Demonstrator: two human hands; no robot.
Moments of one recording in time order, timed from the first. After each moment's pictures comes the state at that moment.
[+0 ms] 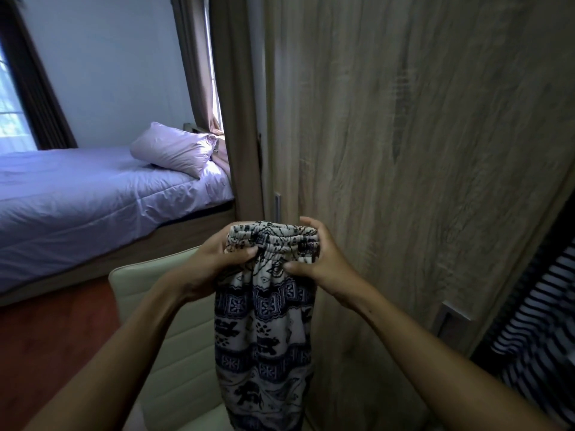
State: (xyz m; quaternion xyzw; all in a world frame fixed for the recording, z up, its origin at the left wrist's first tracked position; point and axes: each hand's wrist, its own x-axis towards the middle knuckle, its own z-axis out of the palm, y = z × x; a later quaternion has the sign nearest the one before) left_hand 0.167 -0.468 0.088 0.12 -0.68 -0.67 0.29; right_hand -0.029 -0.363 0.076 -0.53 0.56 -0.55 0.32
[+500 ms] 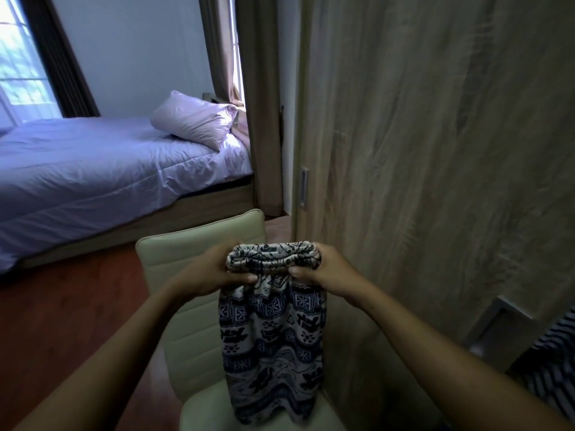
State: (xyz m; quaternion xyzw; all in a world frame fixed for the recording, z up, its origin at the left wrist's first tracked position) left_hand 0.215 -0.505 0.035 0.27 -0.85 -0.41 0.22; right_hand -0.009 -0.398 0.031 -0.56 0.59 -0.45 0.36
